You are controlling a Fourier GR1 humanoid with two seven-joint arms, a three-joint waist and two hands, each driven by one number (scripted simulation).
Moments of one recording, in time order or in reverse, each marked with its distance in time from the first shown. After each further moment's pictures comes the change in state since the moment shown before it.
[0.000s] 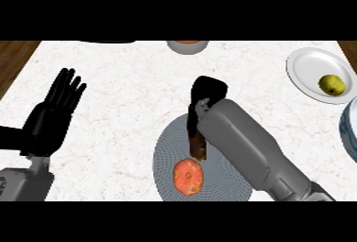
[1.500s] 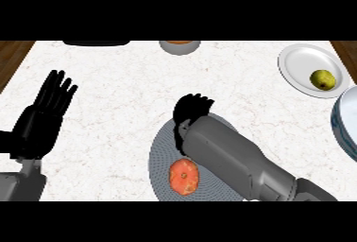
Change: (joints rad) left arm 0.030 -0.005 0.061 -0.006 -0.013 -0.026 0.010; right arm -0.037 0.024 0.329 0.077 -0.171 -0.106 0.040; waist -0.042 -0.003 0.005
